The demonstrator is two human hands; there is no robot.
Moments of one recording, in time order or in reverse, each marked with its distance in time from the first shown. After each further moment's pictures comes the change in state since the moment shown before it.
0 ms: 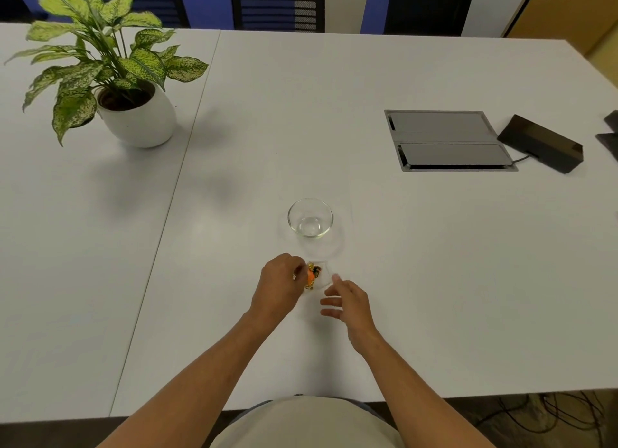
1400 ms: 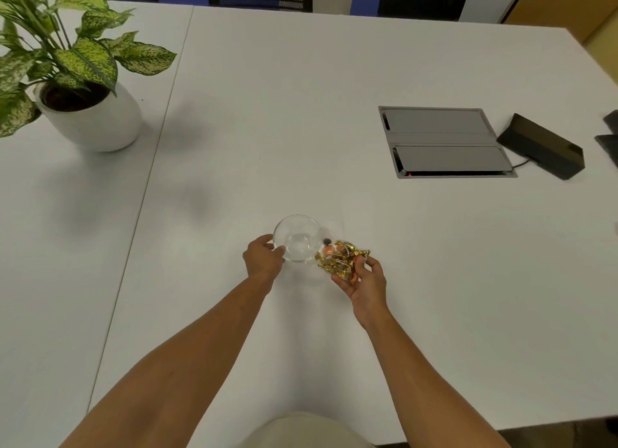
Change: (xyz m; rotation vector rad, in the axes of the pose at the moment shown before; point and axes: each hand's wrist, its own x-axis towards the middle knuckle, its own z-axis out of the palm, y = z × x) left_hand 0.142 -0.048 0.050 -0.530 0.078 -0.729; right_hand 0.090 -0.074 -0.011 0.520 0.184 0.047
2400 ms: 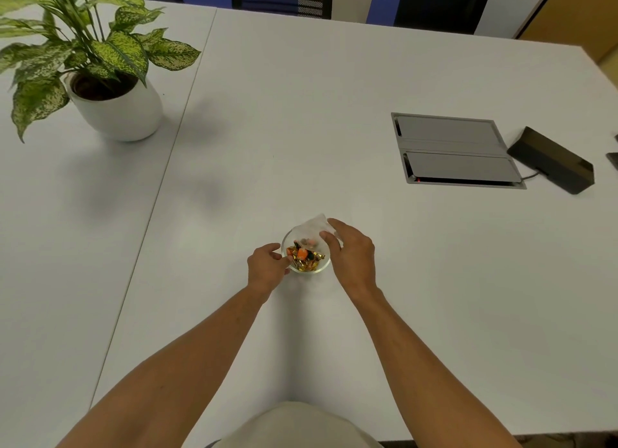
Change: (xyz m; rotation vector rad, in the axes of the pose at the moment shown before) left_hand -0.018 -0.022 -0.022 0.013 -0.106 0.002; right_hand -0.031 -0.016 0.059 -1.143 -0.158 -0.850
